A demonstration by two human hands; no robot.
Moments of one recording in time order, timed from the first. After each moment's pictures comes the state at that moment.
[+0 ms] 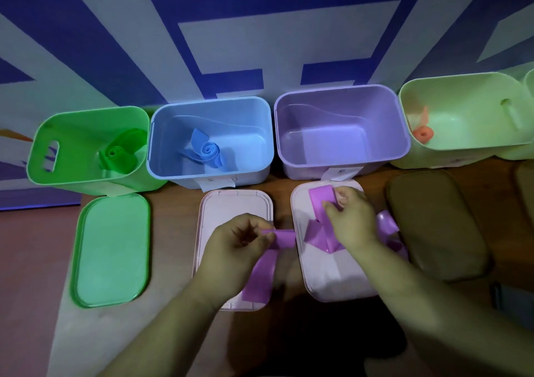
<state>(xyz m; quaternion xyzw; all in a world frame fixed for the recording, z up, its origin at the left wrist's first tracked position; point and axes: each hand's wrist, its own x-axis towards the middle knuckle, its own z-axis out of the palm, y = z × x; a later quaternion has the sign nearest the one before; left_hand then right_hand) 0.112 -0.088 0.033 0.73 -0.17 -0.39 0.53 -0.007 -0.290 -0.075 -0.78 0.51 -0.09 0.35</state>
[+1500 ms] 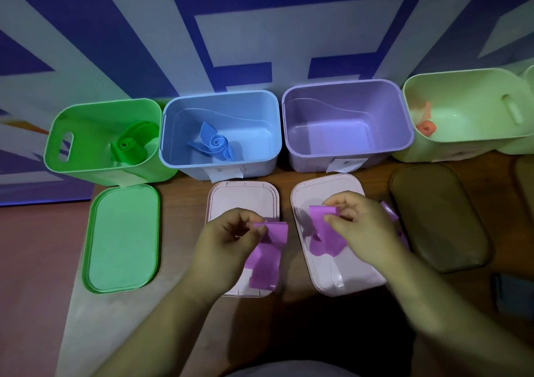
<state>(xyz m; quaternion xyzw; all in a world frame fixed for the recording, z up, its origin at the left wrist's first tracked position) 0.115 -0.055 0.035 0.74 -0.17 -0.36 0.54 -0.035 -0.257 -0.007 -0.75 0.41 -0.06 0.52</state>
